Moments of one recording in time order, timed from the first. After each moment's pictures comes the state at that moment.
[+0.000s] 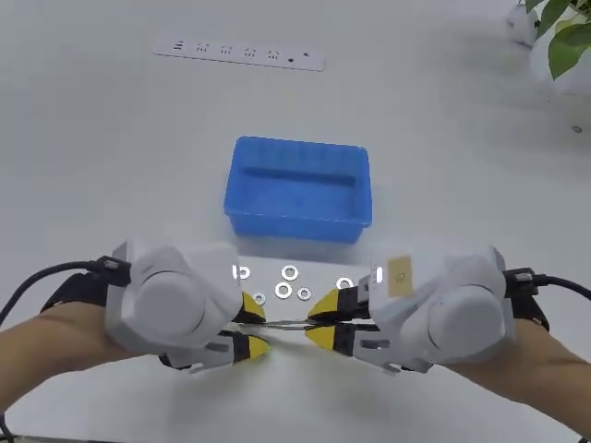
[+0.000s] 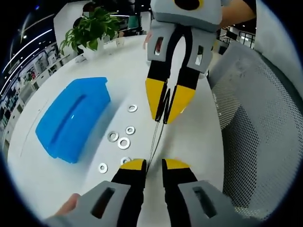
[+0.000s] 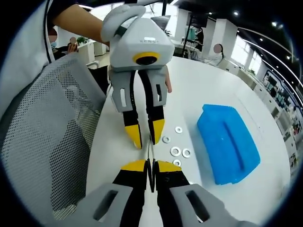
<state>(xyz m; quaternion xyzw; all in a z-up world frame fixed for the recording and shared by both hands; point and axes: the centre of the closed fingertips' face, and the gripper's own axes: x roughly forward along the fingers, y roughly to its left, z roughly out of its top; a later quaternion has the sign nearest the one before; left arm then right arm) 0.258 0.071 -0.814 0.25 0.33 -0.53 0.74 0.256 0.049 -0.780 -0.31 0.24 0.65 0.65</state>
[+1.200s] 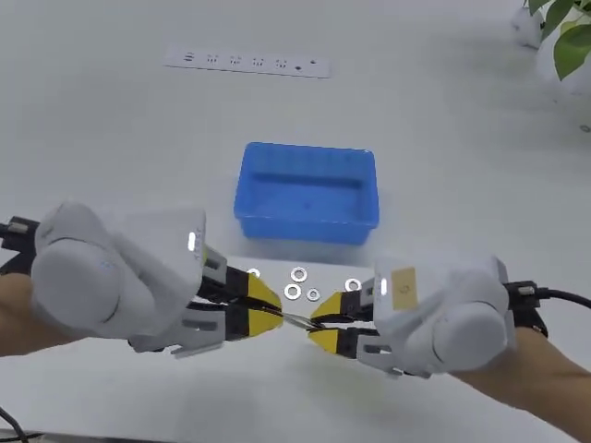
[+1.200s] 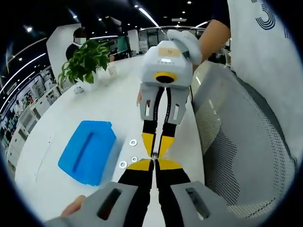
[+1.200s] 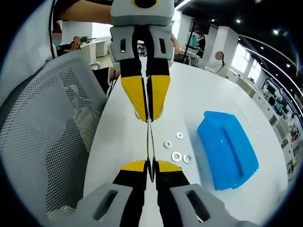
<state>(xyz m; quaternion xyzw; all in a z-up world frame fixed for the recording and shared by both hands) 0.245 0.061 -0.724 0.25 0.23 -0.58 0.74 0.251 0.055 -0.780 -0.31 0.21 0.65 0.66</state>
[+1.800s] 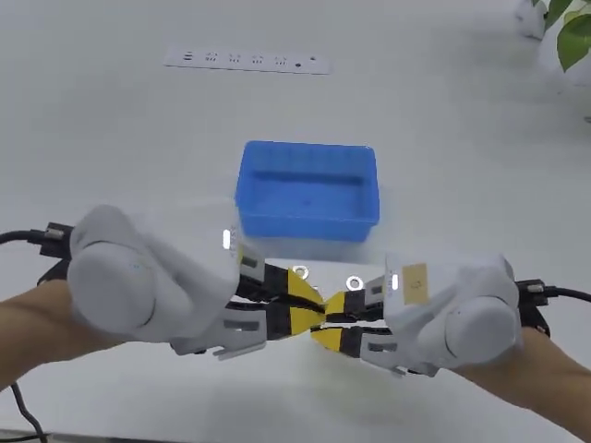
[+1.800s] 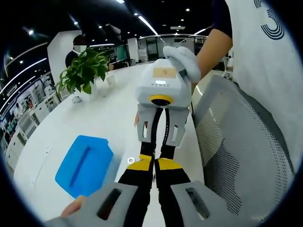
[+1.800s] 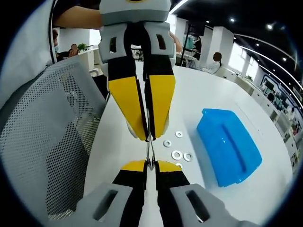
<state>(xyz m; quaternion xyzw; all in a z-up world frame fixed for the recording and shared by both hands) 0.251 0.026 -0.717 0.24 0.20 -0.59 0.75 0.254 0.051 -0.783 -0.29 0.21 0.65 0.67</state>
